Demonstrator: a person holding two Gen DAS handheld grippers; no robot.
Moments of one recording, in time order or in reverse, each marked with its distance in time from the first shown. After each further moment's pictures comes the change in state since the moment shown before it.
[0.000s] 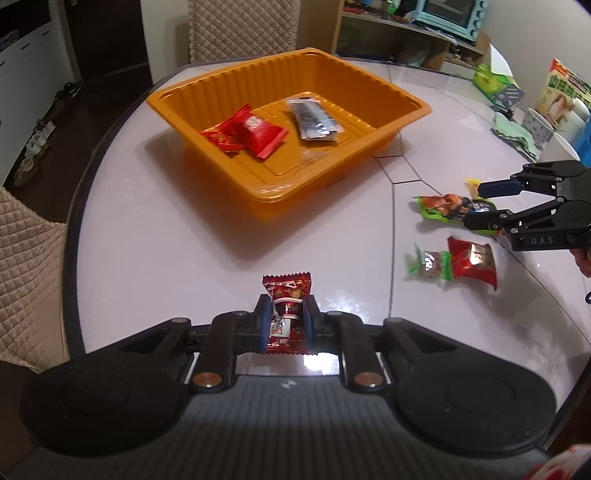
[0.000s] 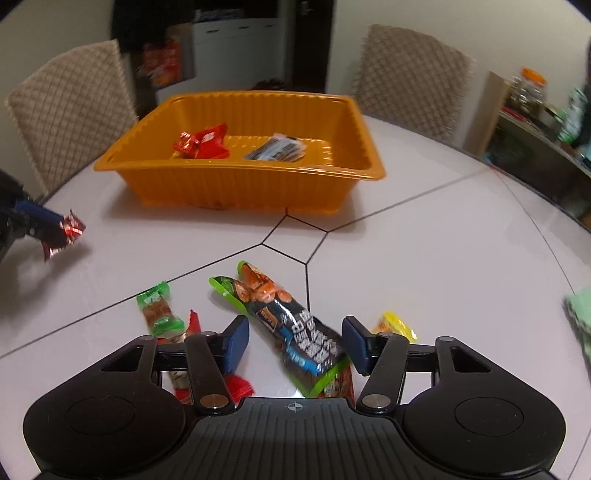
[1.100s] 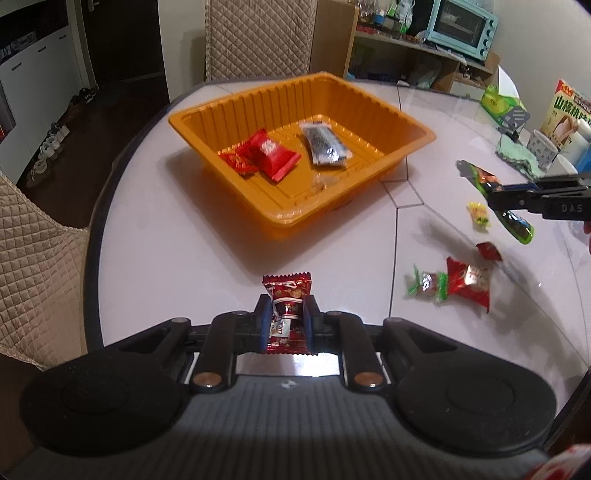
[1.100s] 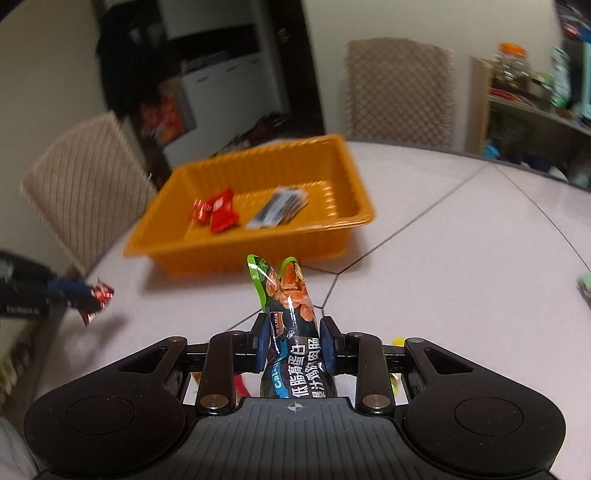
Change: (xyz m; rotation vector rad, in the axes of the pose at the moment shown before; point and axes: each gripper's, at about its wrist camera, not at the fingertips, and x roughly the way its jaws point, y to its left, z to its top) left arm -0.026 0.000 0.004 -0.031 -0.061 0.026; right arm -0.036 -0.030 0.017 0.237 -0.105 0.121
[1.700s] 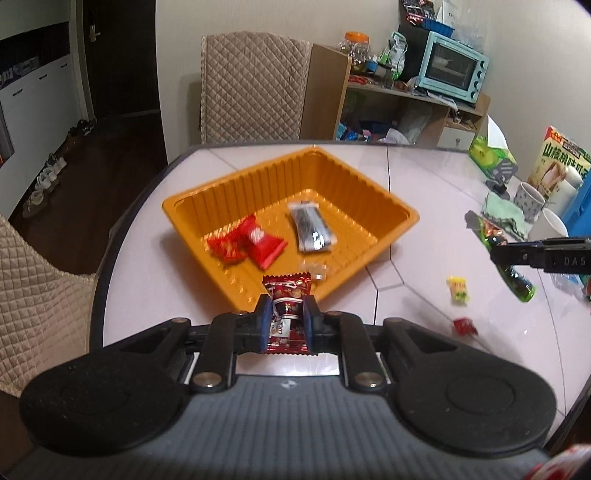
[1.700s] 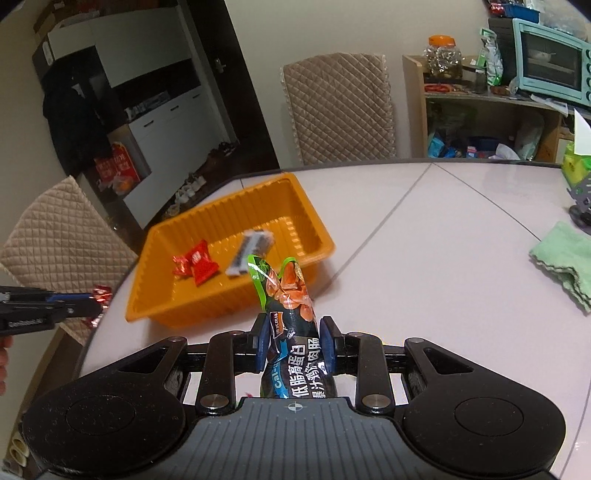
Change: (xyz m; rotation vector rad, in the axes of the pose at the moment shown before) left arm -0.022 -0.007 0.061 -0.009 -0.130 -0.027; right arm -0.050 0.011 0.029 0.181 -0.068 -0.090
